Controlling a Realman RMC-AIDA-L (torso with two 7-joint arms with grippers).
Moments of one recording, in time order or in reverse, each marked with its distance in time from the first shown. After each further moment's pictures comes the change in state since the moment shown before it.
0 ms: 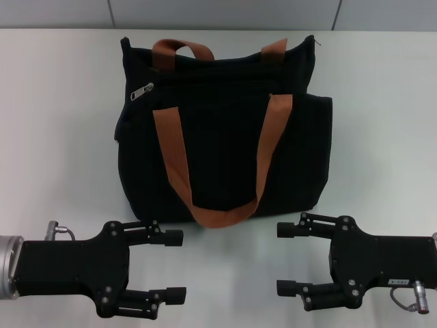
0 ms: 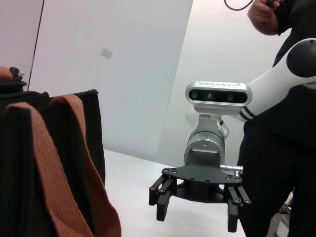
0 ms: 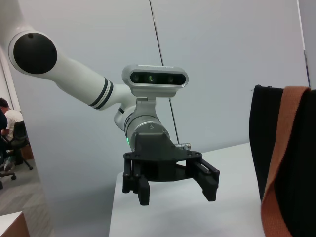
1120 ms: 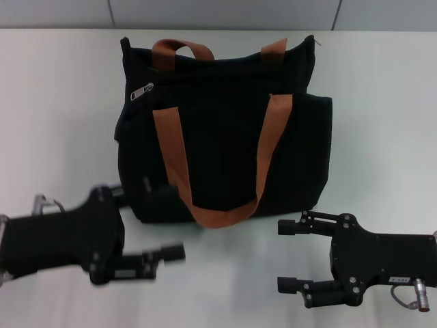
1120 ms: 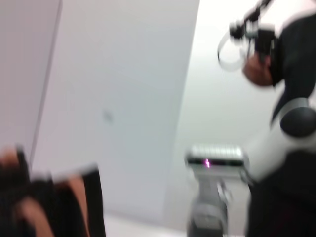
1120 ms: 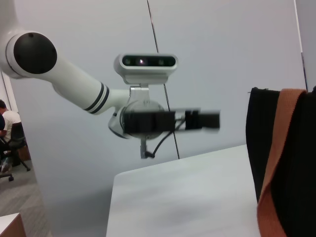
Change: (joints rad) left arm -0.007 -0.025 -0.144 -0.007 -0.012 0.116 0.009; right arm 0.001 -0.001 0.006 0.000 0.002 0.000 0.000
